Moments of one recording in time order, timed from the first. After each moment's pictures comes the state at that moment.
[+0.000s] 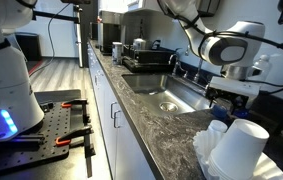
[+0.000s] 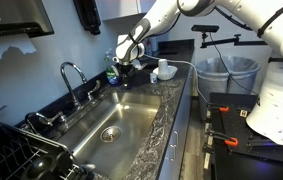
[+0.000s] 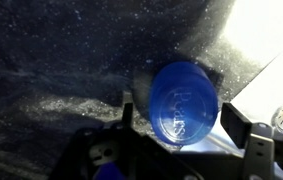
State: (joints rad) arm -0.35 0.87 0.08 -1.40 0.04 2.45 -0.86
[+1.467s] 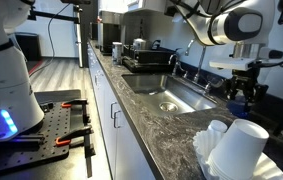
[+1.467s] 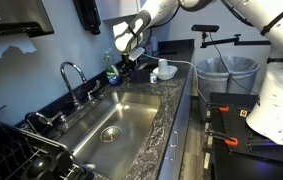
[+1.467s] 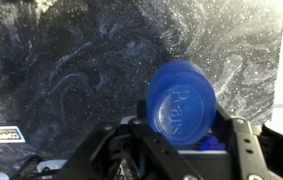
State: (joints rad) arm -0.20 0.79 -0.16 -1.36 -0.09 2.27 -0.05
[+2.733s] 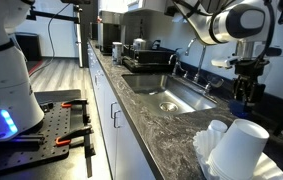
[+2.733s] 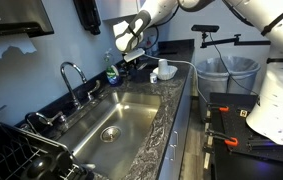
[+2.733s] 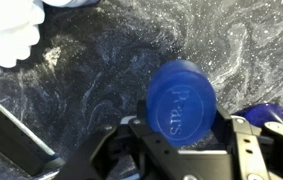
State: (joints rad) arm -0.17 0.78 -0.22 -1.36 -0.09 2.26 0.37
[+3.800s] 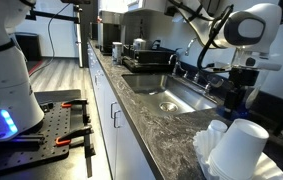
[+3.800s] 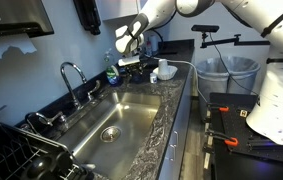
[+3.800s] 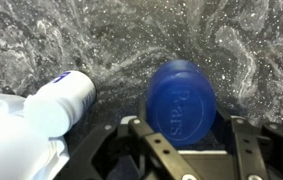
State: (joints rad) arm -0.14 0.82 -0.27 -1.35 0.05 2.13 0.95
